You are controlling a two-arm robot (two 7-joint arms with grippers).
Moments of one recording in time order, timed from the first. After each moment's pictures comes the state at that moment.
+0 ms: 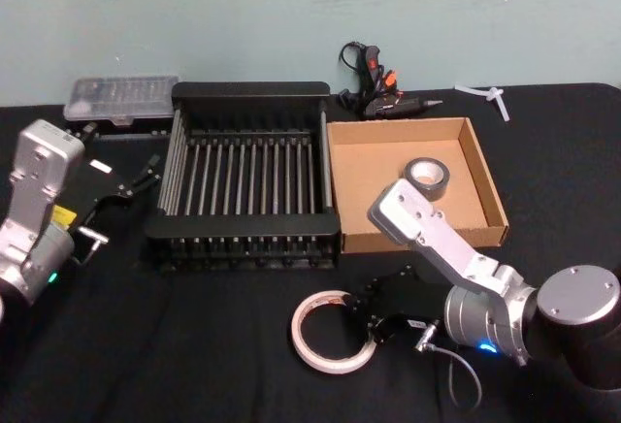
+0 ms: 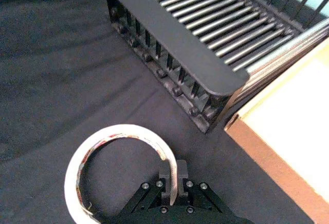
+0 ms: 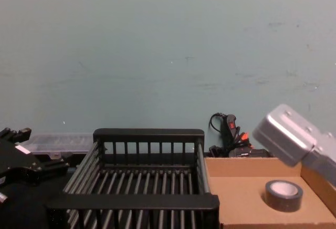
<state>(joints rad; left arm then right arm) -0.20 0.60 0.45 -1.41 -0.25 -0.12 0.03 0.13 0.46 -0.49 -1.73 0.08 0.58 0.50</state>
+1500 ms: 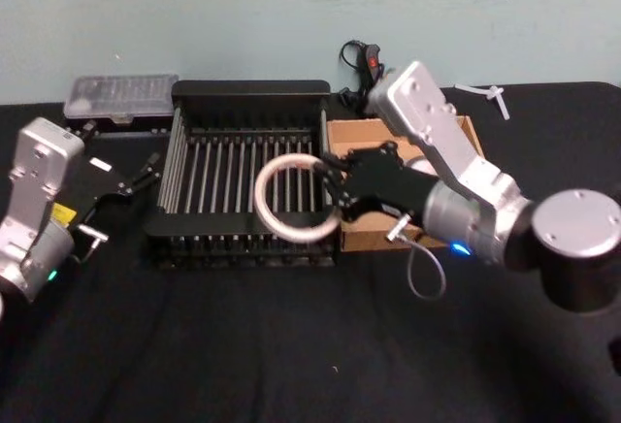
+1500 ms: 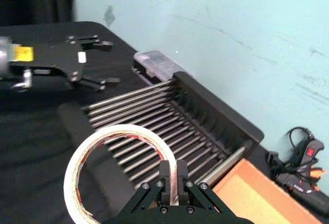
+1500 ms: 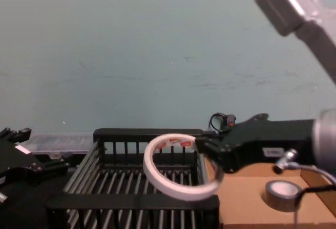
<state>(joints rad) -0.20 0.60 0.45 -1.41 -0.25 -0.12 0.03 0.26 0.39 -0.48 -1.73 0.11 0.40 0.39</state>
